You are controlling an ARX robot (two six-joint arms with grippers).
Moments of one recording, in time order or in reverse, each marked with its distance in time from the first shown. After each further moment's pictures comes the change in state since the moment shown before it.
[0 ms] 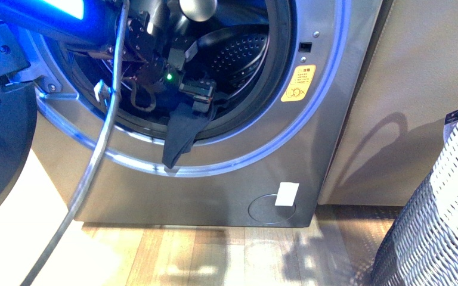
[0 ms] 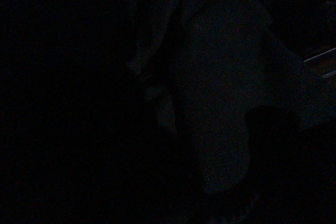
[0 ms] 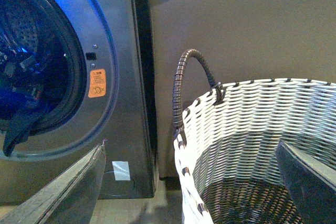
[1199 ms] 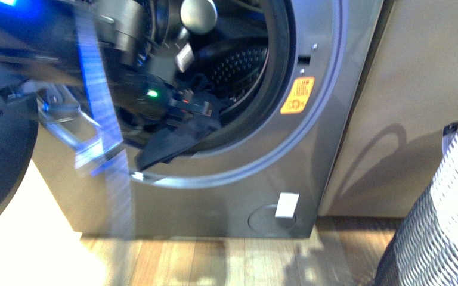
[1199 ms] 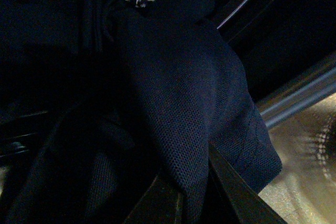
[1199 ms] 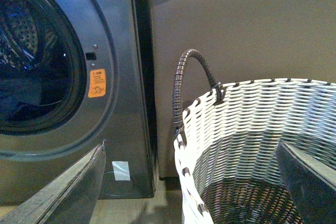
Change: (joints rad) left arm -0.019 -0.550 -0.849 0.557 0.118 0.029; right arm 0.000 0.000 0.000 0.000 0.000 0.000
